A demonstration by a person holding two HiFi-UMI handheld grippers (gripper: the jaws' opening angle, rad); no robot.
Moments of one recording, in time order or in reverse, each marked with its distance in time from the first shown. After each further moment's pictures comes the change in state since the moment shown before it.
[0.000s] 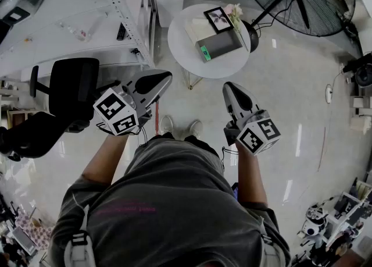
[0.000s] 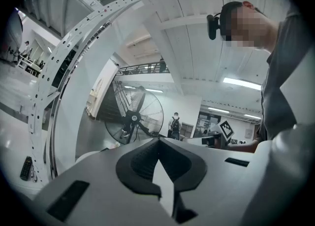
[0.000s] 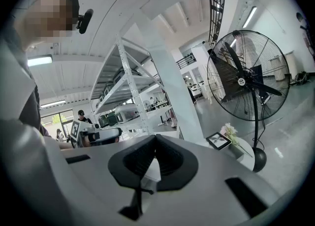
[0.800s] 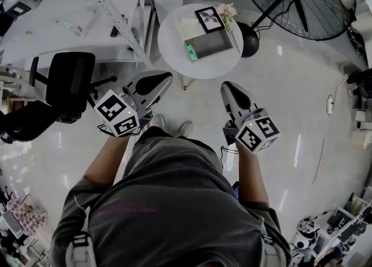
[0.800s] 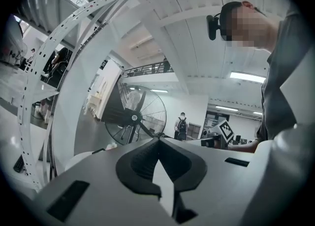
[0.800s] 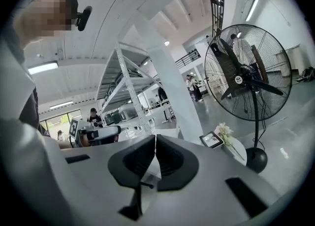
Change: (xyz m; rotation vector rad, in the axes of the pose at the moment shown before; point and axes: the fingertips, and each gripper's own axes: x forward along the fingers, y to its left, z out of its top) left arm 0.084 -0.050 -0.016 0.007 -0.018 0.088; right arm -0.045 -0.082 0.011 -0.001 0.039 0.079
